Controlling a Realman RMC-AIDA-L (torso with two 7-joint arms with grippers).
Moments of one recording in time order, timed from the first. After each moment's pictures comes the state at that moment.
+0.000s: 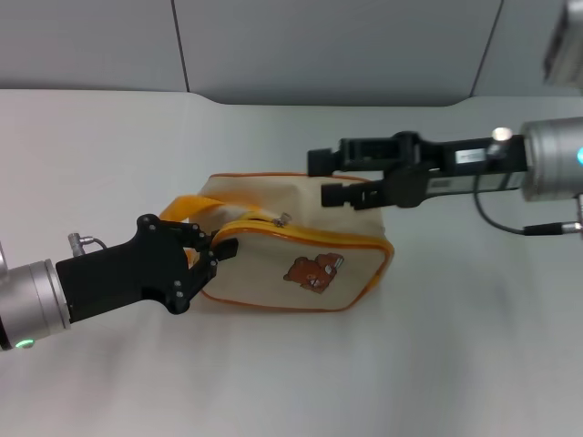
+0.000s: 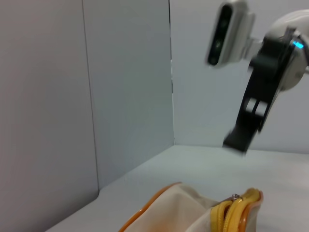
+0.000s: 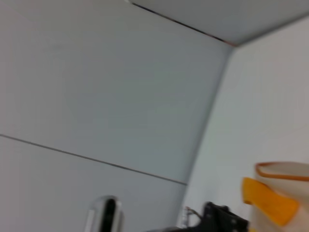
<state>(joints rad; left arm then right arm) -0.48 -2.08 0.63 0.43 1.87 1.54 -0.83 0.83 1.97 -0.79 -0.40 -1.87 -1.63 2.36</state>
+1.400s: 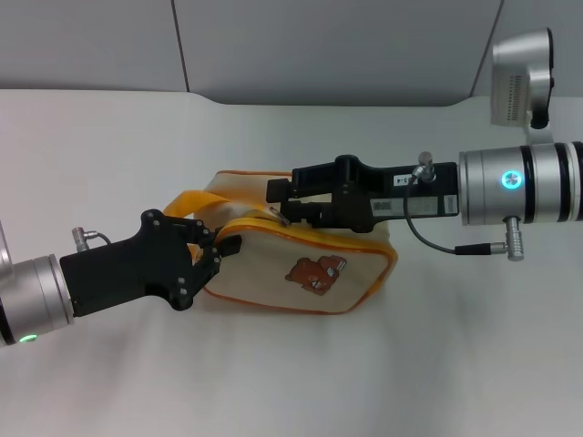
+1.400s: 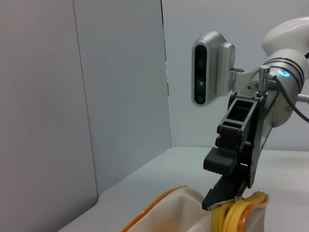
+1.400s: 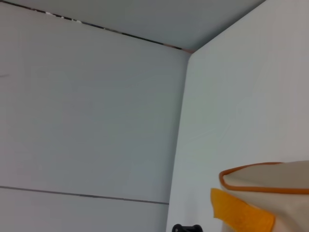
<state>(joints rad) -0.49 -2.08 0.64 0.43 1.87 1.54 -0.80 0.84 2.05 -0.86 -0.35 -1.84 -1.43 2.45</state>
